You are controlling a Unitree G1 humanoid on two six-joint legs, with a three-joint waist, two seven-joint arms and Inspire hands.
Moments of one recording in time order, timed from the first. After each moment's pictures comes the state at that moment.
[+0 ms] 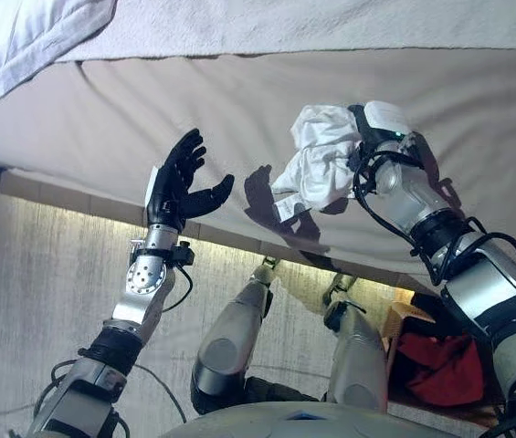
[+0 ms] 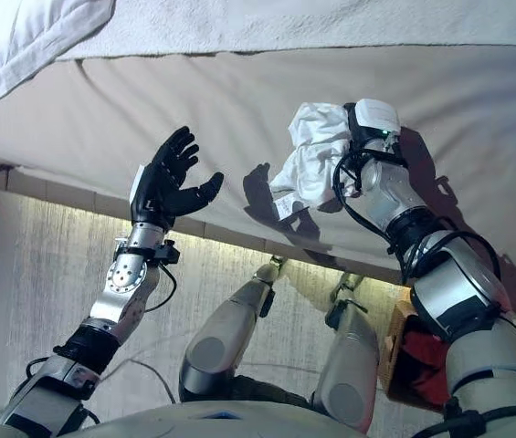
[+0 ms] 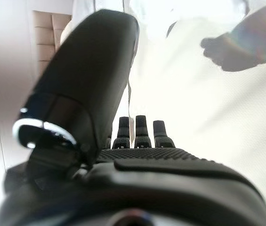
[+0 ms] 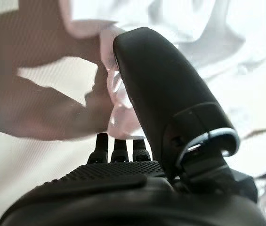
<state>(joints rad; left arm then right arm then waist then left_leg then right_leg) -0.22 0.44 -0.31 0.28 -0.47 -0.45 0.16 -1.01 -0.60 0.69 0.74 -0.35 0.36 -0.16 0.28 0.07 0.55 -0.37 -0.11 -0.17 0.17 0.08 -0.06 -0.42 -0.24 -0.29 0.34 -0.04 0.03</state>
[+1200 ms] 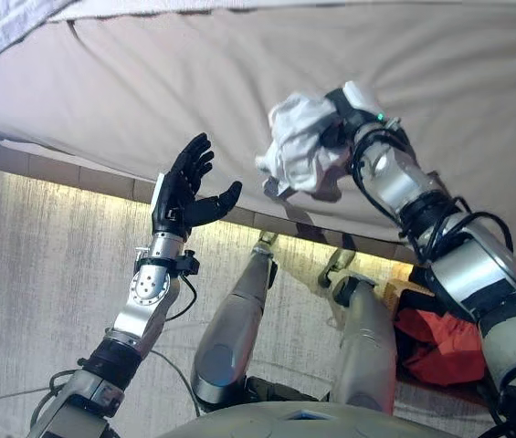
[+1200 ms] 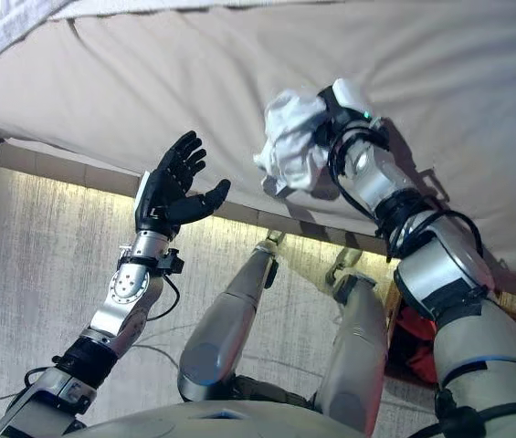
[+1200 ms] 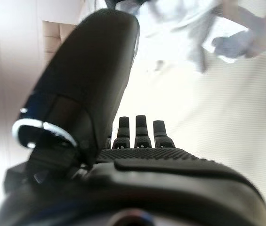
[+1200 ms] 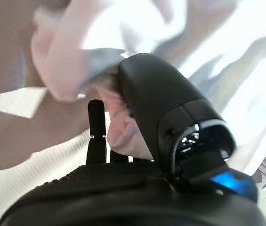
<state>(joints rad) -0.18 0.44 -0.36 0.23 -0.48 -0.45 0.20 -1.01 -0.52 0.68 0.84 -0.13 0.11 -0.15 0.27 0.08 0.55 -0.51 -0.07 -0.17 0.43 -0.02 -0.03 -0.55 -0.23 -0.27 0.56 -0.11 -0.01</state>
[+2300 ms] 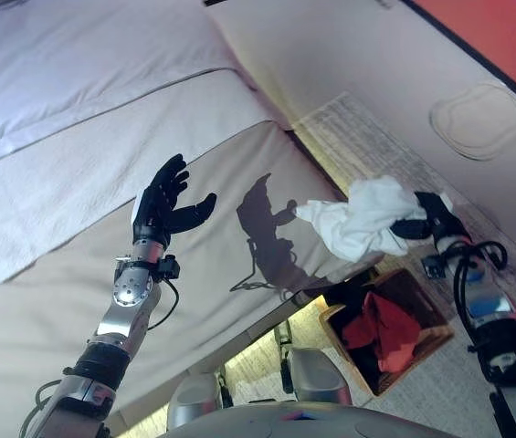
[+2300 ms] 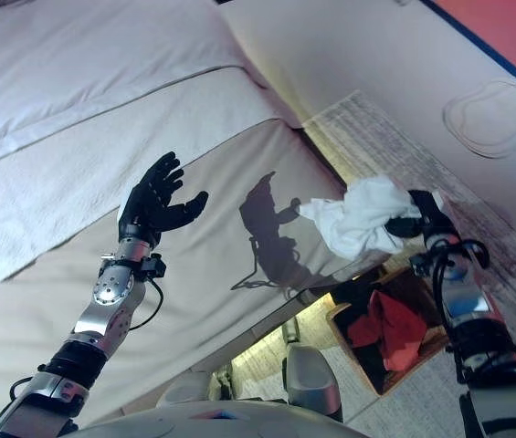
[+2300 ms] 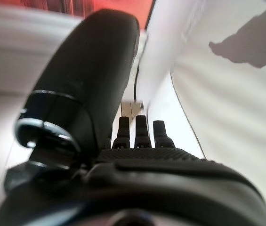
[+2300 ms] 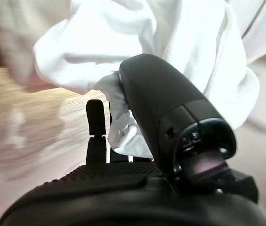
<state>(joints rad) -0.15 0.44 -0.23 0.29 -0.47 -0.33 0.14 -0.21 -0.69 0.05 0.50 0.06 0.05 -0.07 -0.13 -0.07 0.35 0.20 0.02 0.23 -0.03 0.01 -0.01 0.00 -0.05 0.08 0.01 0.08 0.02</state>
